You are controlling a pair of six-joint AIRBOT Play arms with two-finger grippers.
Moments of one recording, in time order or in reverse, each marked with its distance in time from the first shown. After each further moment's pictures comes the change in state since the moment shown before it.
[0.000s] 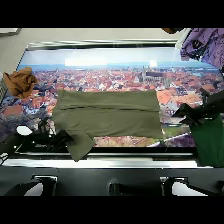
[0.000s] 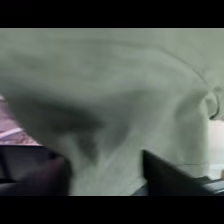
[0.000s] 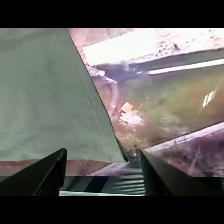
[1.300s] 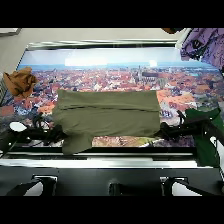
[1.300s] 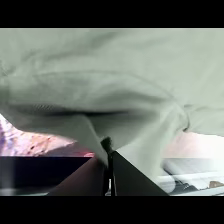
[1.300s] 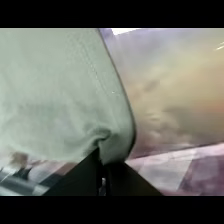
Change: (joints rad) left arm 0.088 0.033 0.095 -0.020 -0.082 0.018; right arm 0.081 0.037 -0.467 0.216 0.290 -0.138
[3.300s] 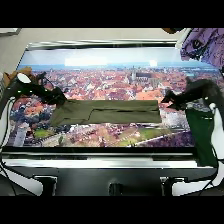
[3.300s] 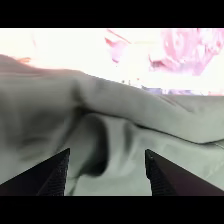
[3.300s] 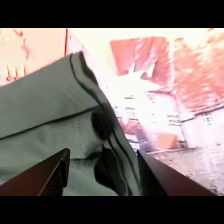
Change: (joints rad) left arm -0.039 -0.727 1.064 0.224 -0.183 -0.003; right arm 0.066 -0.315 0.717 -0.168 -0.082 0.271
